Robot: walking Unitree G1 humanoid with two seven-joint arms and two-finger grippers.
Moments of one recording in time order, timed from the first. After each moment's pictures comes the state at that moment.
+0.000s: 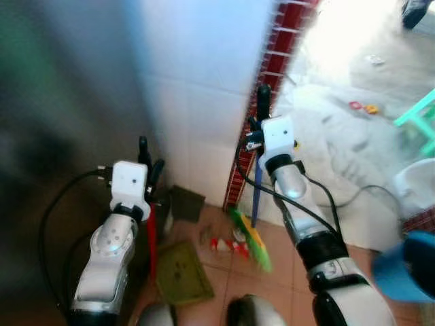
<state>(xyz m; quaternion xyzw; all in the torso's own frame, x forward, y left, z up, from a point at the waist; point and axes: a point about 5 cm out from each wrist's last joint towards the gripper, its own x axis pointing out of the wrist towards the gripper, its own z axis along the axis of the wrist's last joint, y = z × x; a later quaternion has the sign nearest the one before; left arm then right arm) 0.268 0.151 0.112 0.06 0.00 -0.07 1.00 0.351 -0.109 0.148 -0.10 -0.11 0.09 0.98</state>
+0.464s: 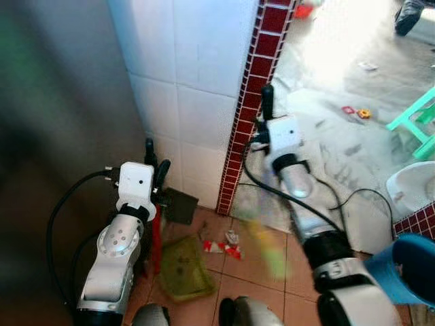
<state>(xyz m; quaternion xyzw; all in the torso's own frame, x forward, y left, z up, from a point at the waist) 0.270 0.143 0.108 0.06 0.01 -0.09 0.99 0.351 -0.104 0.148 -0.08 -0.11 0.12 0.98</state>
